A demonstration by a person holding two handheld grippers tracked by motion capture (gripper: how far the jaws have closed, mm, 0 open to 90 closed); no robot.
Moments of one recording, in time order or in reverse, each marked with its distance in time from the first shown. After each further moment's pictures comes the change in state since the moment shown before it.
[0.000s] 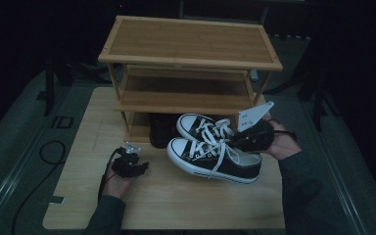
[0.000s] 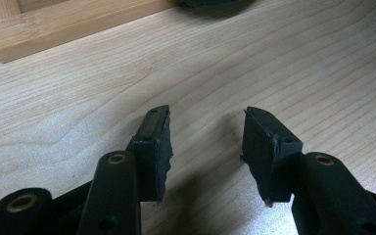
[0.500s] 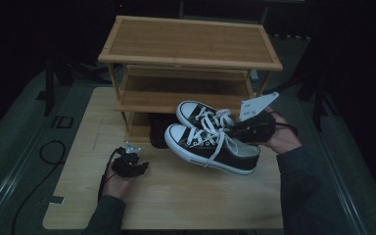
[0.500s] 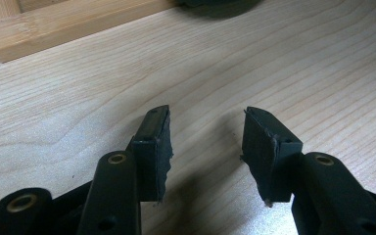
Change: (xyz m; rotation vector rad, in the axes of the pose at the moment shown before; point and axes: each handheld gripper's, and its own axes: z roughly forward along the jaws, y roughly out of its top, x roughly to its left) left arm 0.001 0.000 0.000 0.001 -0.004 -0.001; right arm -0.009 0.014 -0.012 -0.062 -0.066 0.025
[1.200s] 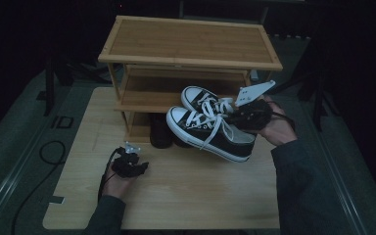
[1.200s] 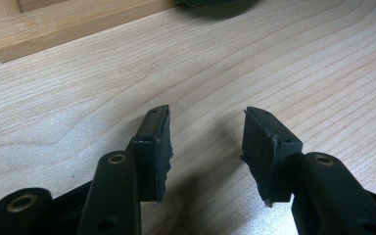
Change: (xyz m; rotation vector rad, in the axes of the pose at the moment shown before) left arm 0.000 0.000 0.000 0.000 -0.001 0.000; right arm -0.021 0.014 0.005 0.013 -0.122 0.082
